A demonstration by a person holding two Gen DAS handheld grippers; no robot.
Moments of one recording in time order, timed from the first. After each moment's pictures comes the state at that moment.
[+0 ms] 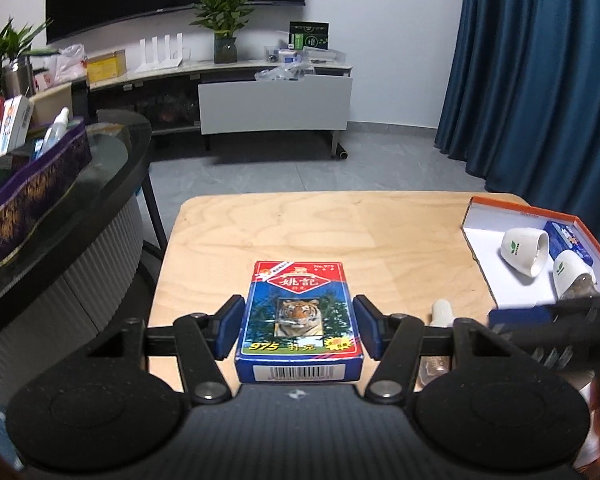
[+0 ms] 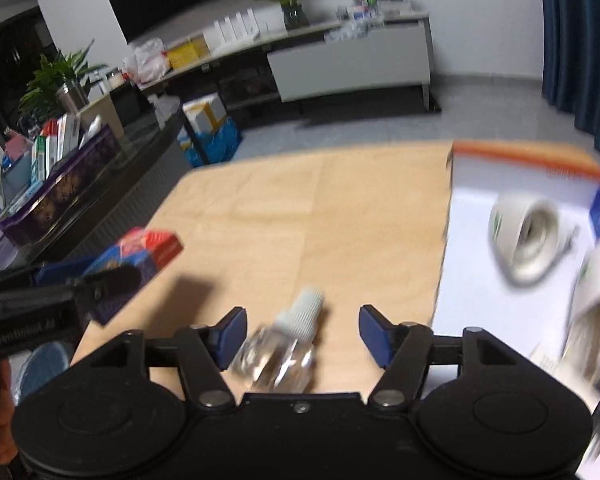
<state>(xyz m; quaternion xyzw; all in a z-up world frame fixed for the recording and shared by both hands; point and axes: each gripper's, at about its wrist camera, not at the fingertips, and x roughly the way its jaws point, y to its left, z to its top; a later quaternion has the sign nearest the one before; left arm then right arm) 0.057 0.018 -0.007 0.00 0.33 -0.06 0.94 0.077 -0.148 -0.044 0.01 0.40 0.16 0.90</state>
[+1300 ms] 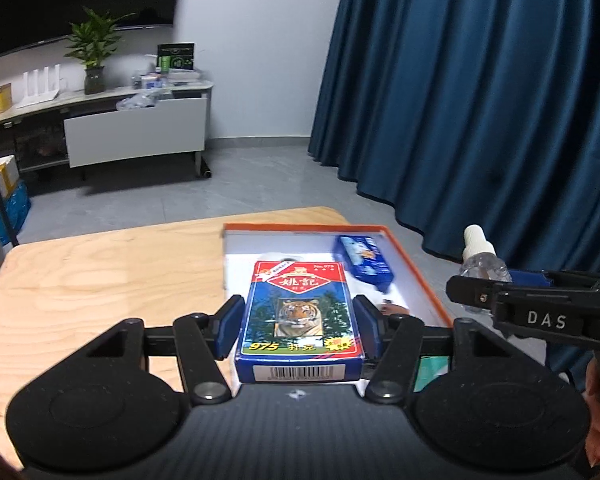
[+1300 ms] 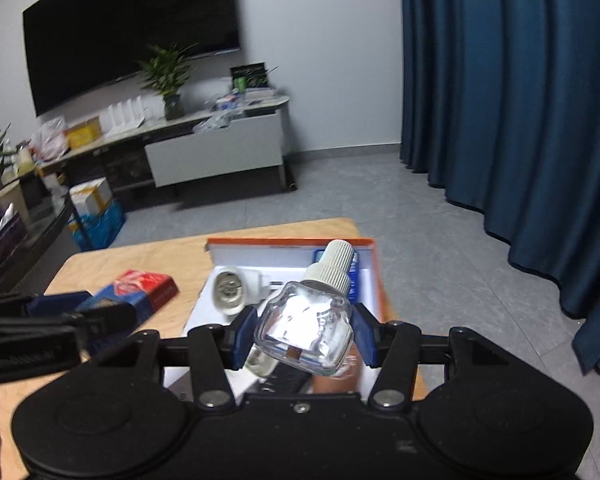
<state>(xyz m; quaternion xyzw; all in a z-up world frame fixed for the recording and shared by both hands) 0.009 -0.156 0.028 0.00 0.30 -0.21 0.93 -0.038 -0.345 0.060 0.02 0.28 -0.02 0.96</state>
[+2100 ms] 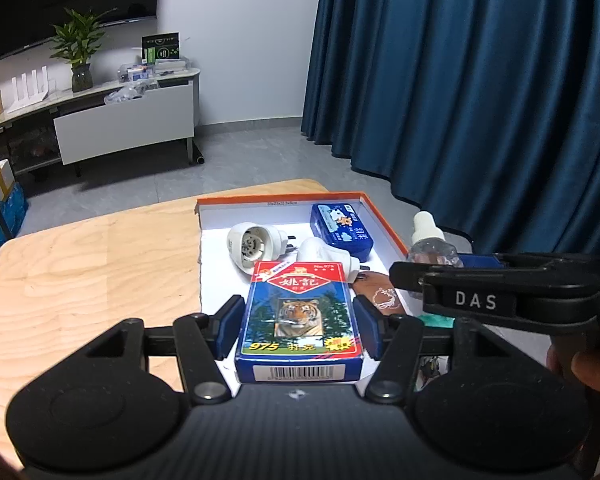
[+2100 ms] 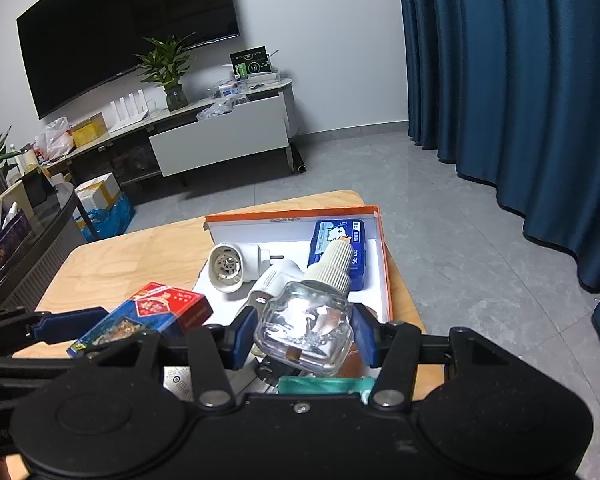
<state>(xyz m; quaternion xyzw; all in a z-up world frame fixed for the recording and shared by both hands) -0.009 -0.179 0.017 0.03 0.32 -0.22 0.92 -0.021 -0.348 0.037 0.04 0.30 0.01 0.95</state>
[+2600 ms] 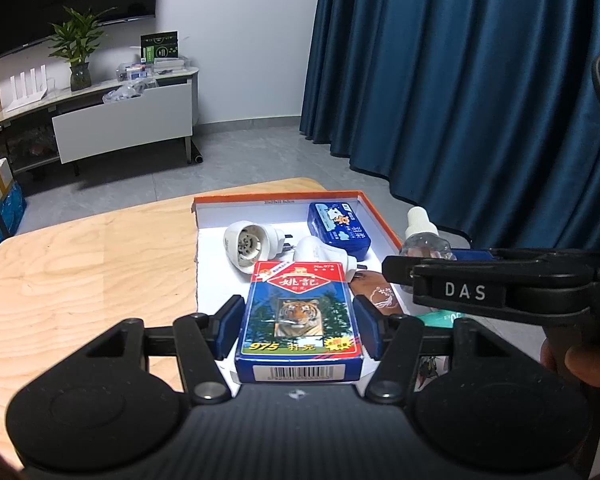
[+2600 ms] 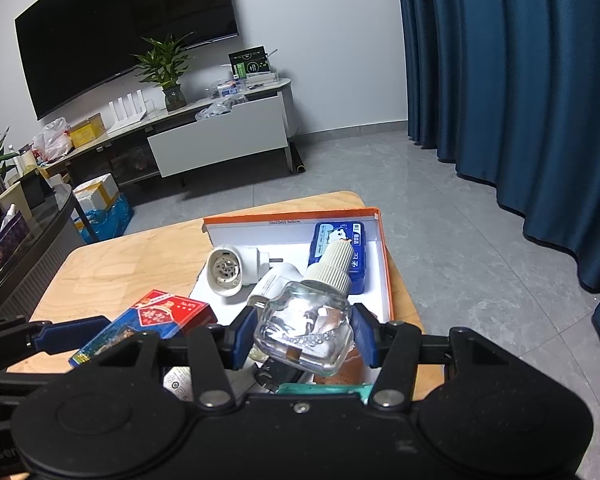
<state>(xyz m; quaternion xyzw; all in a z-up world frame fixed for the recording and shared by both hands) -0.009 -0.180 0.014 0.03 0.33 -0.22 0.92 -0.015 -0.348 0.037 0.04 0.30 0.00 0.95</state>
